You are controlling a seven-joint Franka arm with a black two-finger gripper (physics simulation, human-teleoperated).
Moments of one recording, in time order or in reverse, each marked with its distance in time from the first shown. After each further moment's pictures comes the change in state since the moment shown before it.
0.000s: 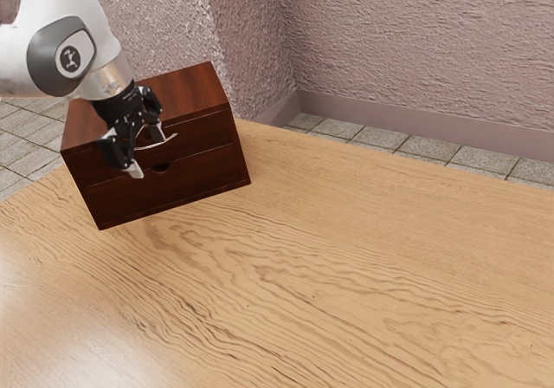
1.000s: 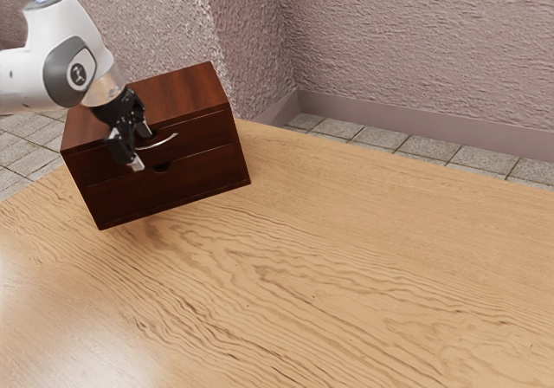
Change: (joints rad) arm 0.014 0.230 0.083 0.190 0.007 0.110 -0.146
